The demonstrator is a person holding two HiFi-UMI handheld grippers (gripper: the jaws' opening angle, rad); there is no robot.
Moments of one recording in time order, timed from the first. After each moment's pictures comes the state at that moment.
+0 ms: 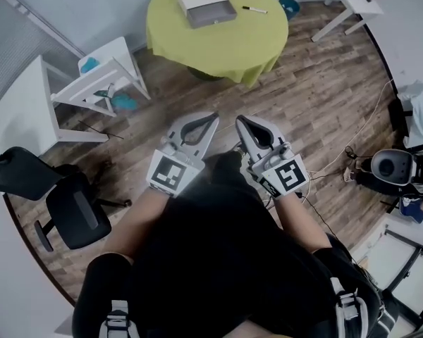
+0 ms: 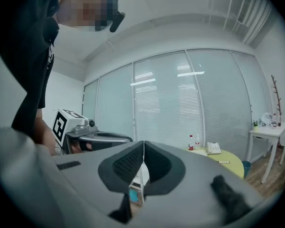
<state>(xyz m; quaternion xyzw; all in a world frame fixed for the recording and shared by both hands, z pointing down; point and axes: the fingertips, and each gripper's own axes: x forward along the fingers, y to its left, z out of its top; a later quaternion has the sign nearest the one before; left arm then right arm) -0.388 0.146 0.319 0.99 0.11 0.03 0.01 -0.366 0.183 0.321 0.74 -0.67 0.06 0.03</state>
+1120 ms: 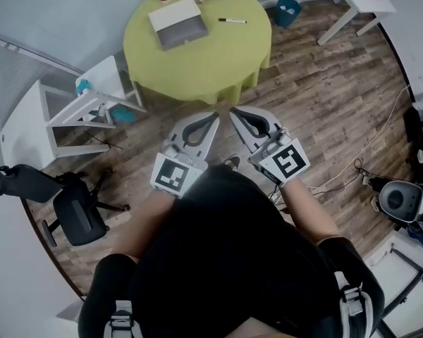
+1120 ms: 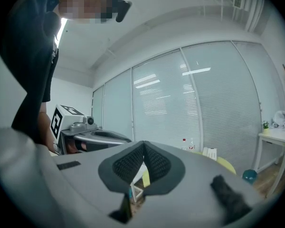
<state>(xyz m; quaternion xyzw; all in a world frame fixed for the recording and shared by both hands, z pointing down) -0.151 0.233 0.309 1.00 0.06 0.06 0.00 -0.130 0.242 0.308 0.68 -0.73 0.06 0.01</state>
